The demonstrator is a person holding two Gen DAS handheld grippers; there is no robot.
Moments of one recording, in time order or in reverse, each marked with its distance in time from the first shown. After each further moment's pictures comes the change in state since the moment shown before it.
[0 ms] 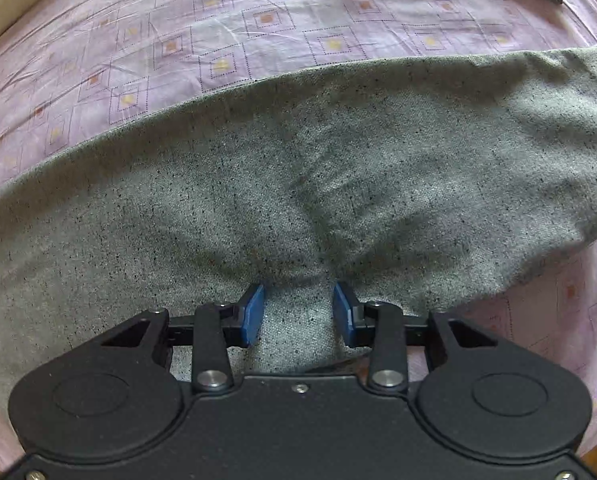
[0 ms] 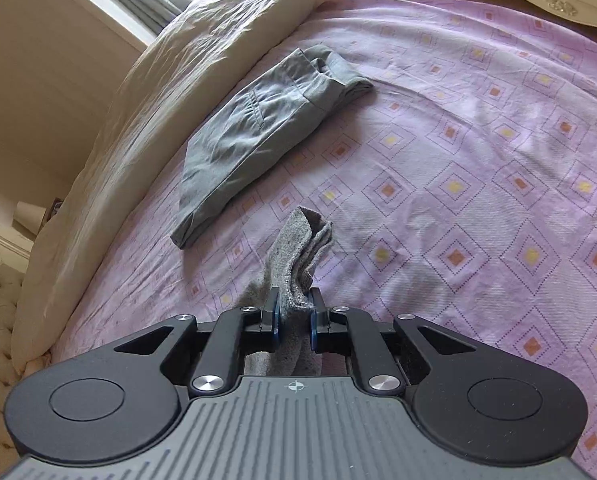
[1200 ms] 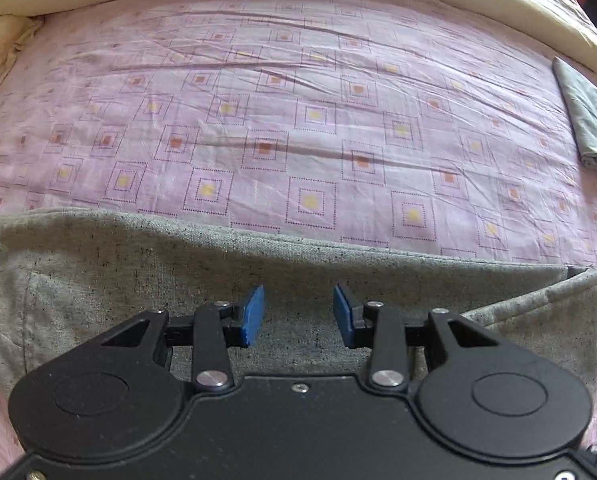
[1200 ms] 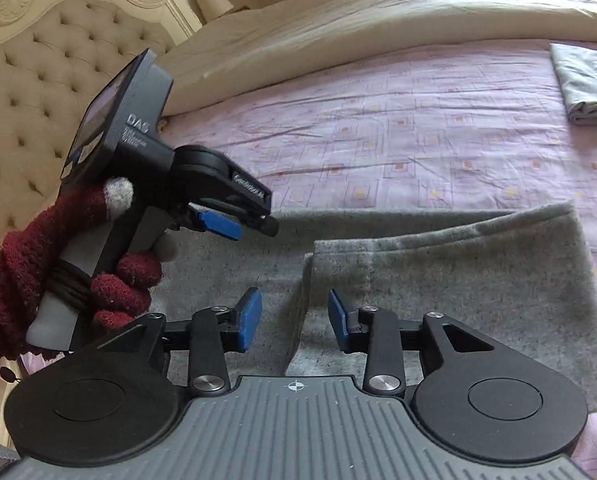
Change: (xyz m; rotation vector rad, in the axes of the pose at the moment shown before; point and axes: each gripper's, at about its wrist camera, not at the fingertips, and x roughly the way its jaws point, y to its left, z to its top) left arm -0.032 0.275 -0.001 -0.306 -0.198 0.005; right arm 0.064 0.284 -0.221 -0.646 0.236 0.250
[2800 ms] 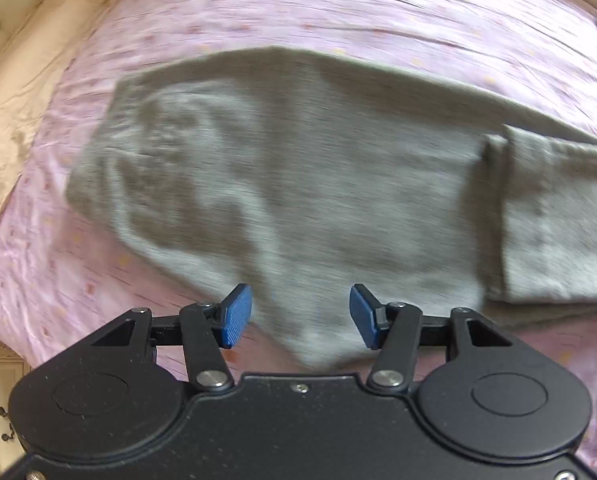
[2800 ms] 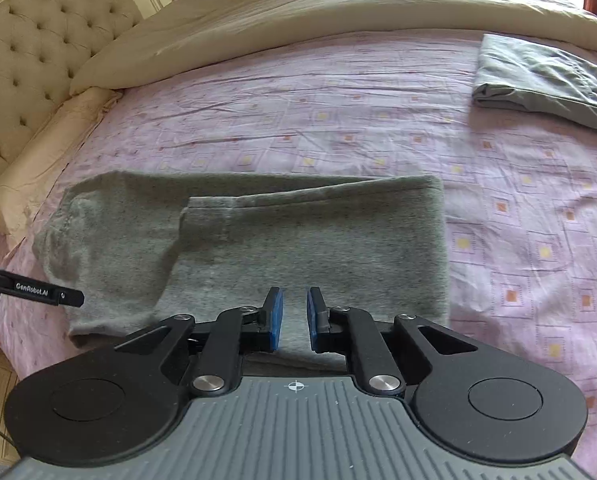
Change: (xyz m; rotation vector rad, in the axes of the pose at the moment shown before) left arm -0.055 0.053 -0.098 -0.098 0.077 0.222; right arm -0.038 -0.060 -0.028 -0.057 0.094 -0.122
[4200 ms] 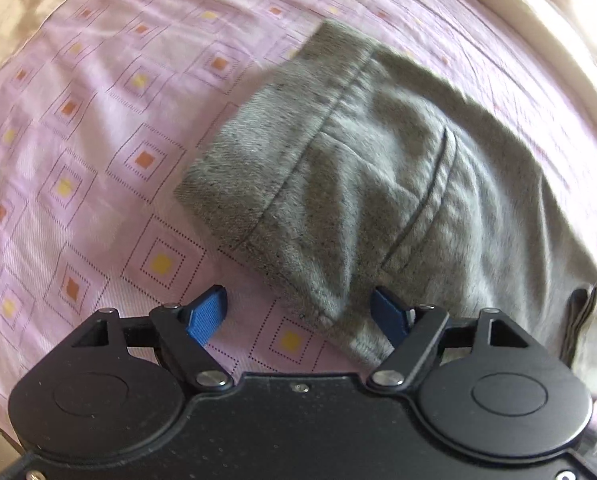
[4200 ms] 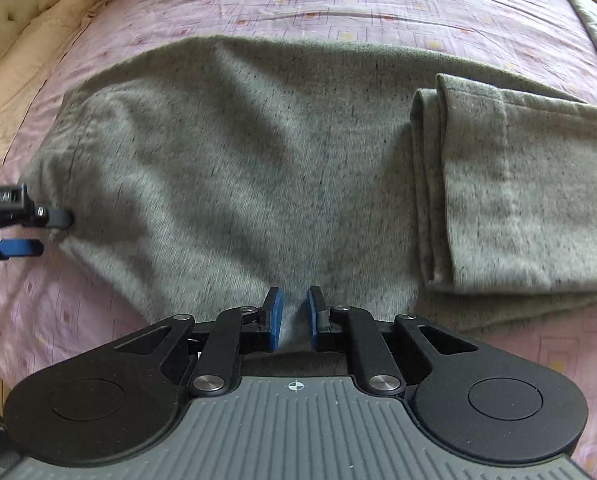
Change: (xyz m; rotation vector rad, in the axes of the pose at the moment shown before) left arm 0.107 0.226 0.016 -0.353 0.031 -0.360; right arm 0.132 0.215 -0.032 0.040 0.249 -0.160
